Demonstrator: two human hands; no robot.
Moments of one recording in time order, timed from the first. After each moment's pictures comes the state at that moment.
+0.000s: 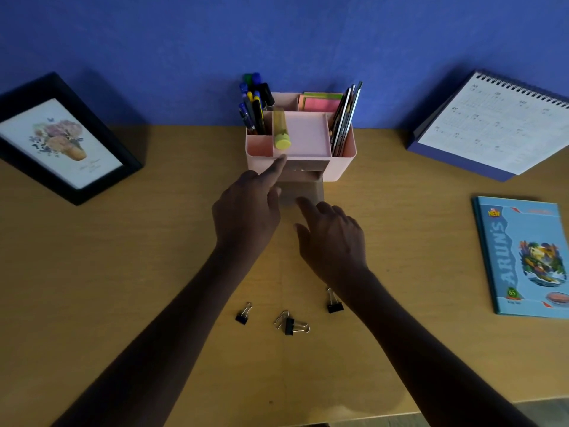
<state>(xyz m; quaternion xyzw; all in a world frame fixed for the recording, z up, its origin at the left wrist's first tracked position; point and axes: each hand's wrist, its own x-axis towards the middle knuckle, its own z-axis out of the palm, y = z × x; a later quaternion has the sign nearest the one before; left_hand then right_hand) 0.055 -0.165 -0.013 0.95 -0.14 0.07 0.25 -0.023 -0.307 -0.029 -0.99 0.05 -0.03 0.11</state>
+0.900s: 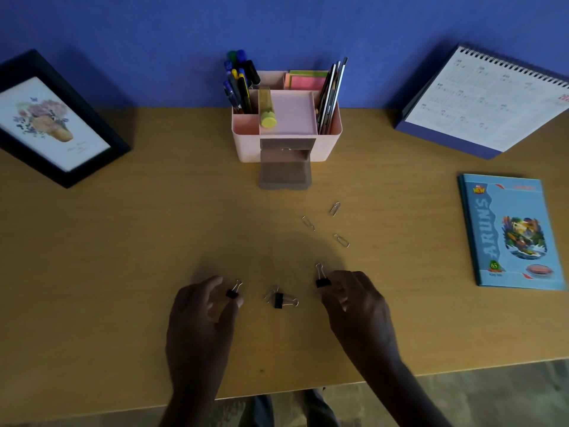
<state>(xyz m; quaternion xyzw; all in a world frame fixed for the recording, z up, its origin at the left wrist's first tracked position) -0.135 -0.072 -0.050 0.93 0.07 -0.06 0.36 -0.191 -0.323 -0.049 -0.93 0.18 0.00 0.31</state>
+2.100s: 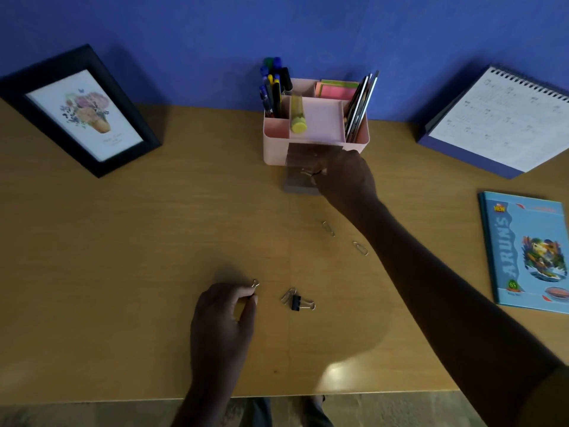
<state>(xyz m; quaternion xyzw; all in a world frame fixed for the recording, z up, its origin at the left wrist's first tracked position) -0.136 -0.065 -0.071 0.93 -0.02 -0.01 0.37 0.048 -0.332 -0.019 -0.99 0.08 -0.03 0.14</state>
